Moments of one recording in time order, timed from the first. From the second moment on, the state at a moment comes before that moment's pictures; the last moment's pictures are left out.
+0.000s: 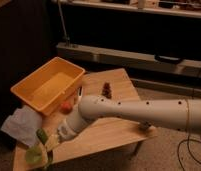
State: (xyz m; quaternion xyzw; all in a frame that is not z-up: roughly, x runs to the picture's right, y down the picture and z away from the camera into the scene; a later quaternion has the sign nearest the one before) arm -0.213 0.207 0.587 -0.55 -0.19 0.40 0.71
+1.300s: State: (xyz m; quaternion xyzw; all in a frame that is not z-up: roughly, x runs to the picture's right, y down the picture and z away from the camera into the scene) arm -0.321 0.188 0.623 -0.49 -0.43 0.26 0.71
